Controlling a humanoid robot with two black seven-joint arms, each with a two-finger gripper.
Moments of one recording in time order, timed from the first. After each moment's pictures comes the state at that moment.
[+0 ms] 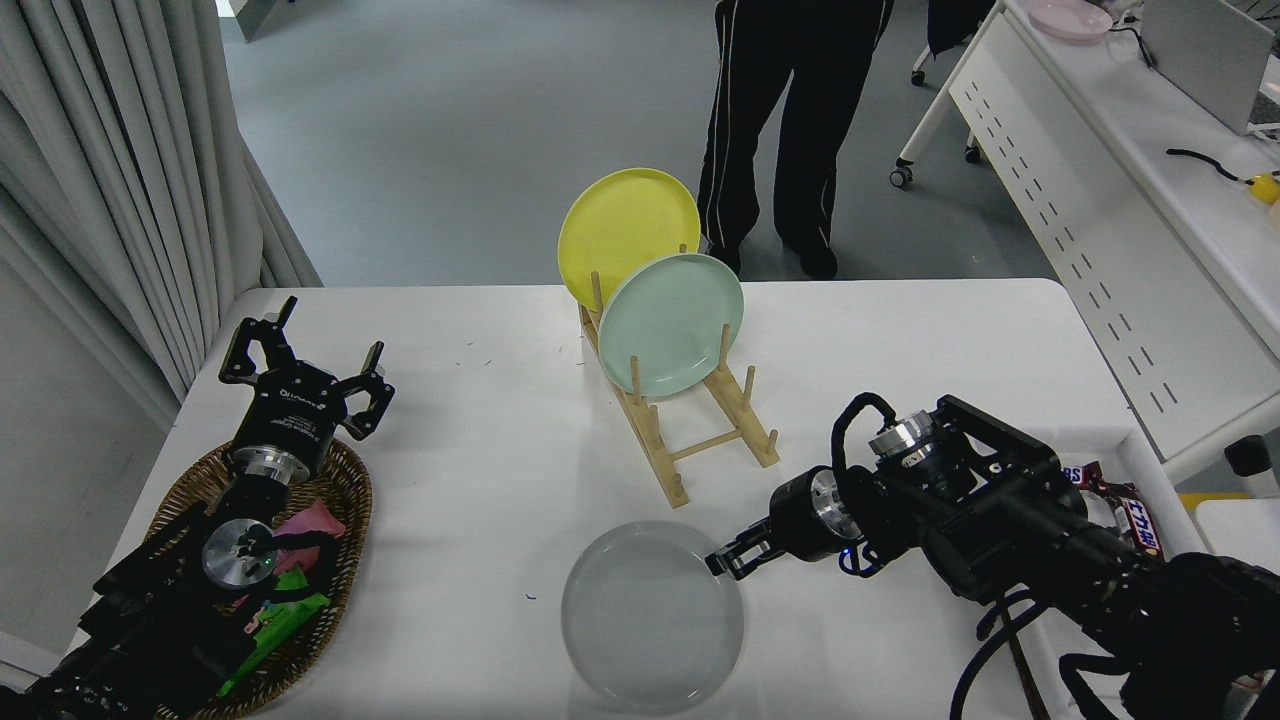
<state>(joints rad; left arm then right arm) -0.51 0.25 -1.06 -0.52 0.10 -0.57 -0.44 0.85 -0.04 0.52 0.60 0.81 -0.79 -0.62</state>
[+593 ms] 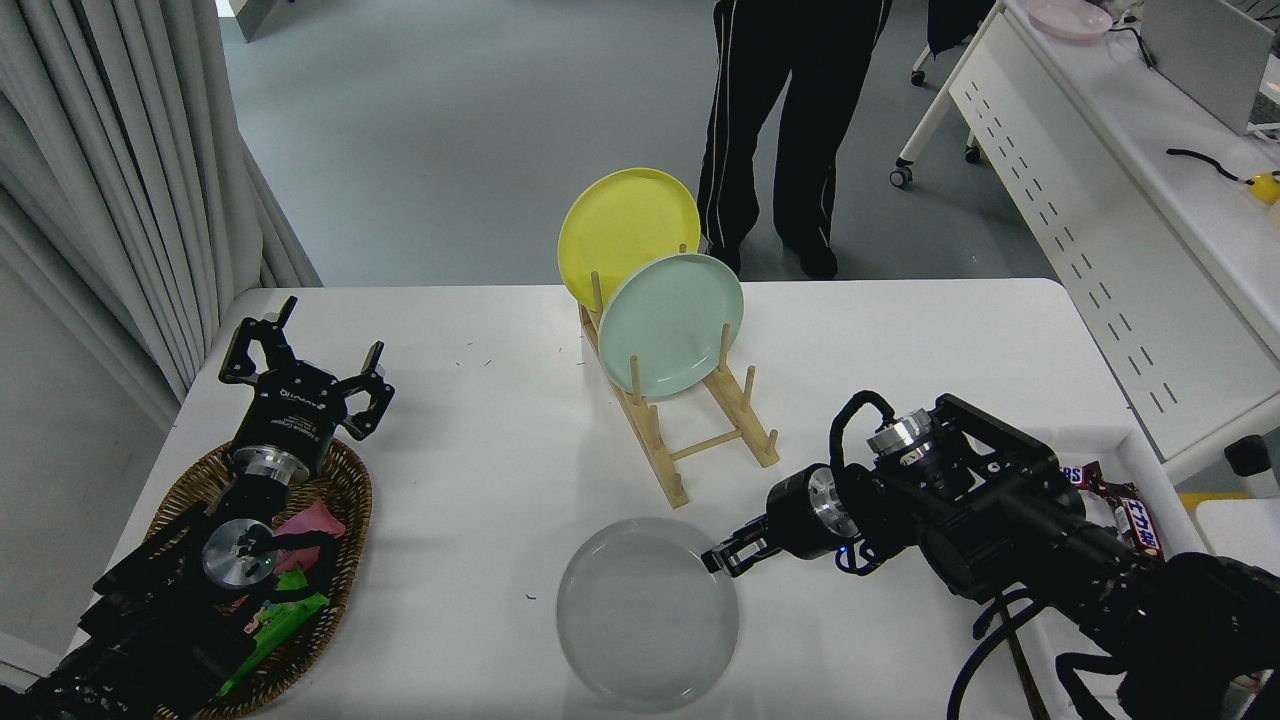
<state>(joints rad) -0.51 0.25 -1.06 -0.52 0.10 -0.57 -0.44 0.85 -0.04 0.53 0.60 0.81 -0.79 -0.62</state>
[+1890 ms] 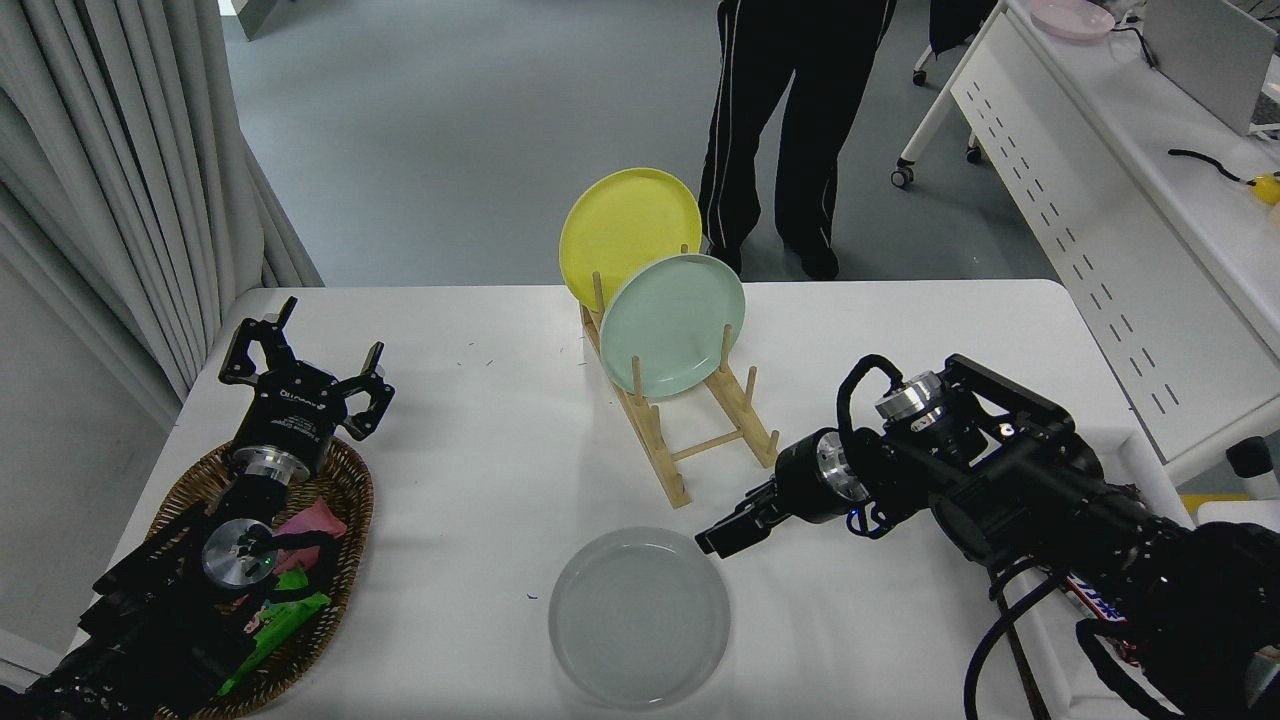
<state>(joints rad) -0.51 0.25 -1.06 -0.52 0.10 -0.57 -0.44 0.93 -0.13 0.47 0.71 0.80 -0.79 -0.61</state>
